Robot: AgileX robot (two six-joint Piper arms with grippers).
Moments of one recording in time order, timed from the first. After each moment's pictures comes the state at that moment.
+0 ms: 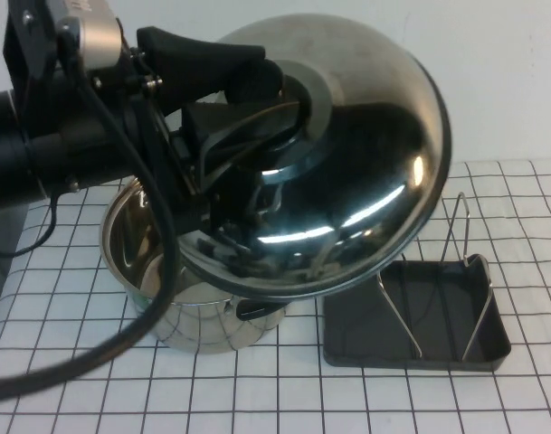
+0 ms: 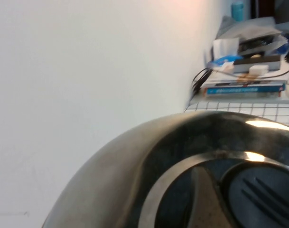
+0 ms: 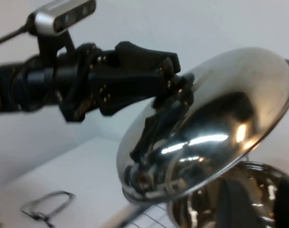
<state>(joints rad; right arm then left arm) -0.08 0.64 -0.49 1.68 1.00 -1.44 -0.25 1.21 -1.01 -1.66 0.87 1.88</state>
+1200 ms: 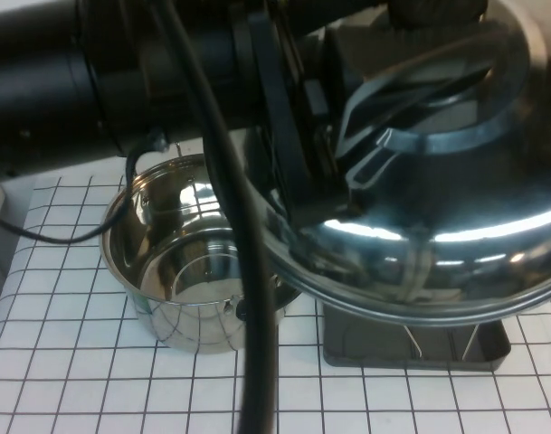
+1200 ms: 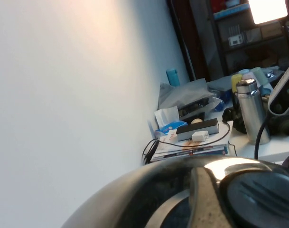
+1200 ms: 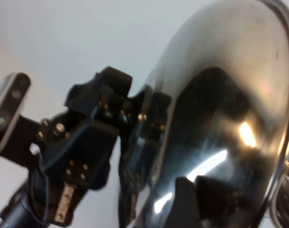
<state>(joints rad) -0.08 0.64 -0.60 1.69 0.97 -0.76 -0.56 1.20 -1.23 -1.65 0.79 1.83</state>
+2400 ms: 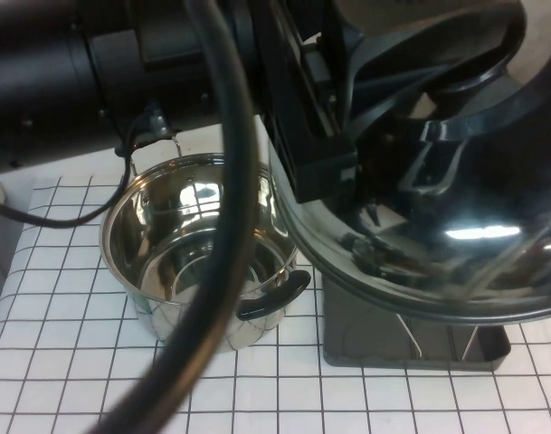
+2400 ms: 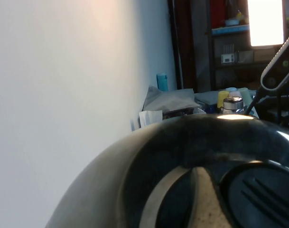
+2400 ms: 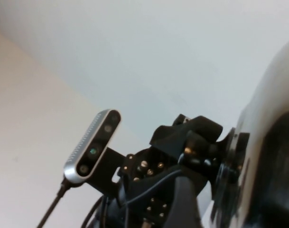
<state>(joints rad) -0.08 0.69 -0.80 1.70 0.99 -0.52 -0.56 1.21 -1.25 -1.65 0.79 1.64</state>
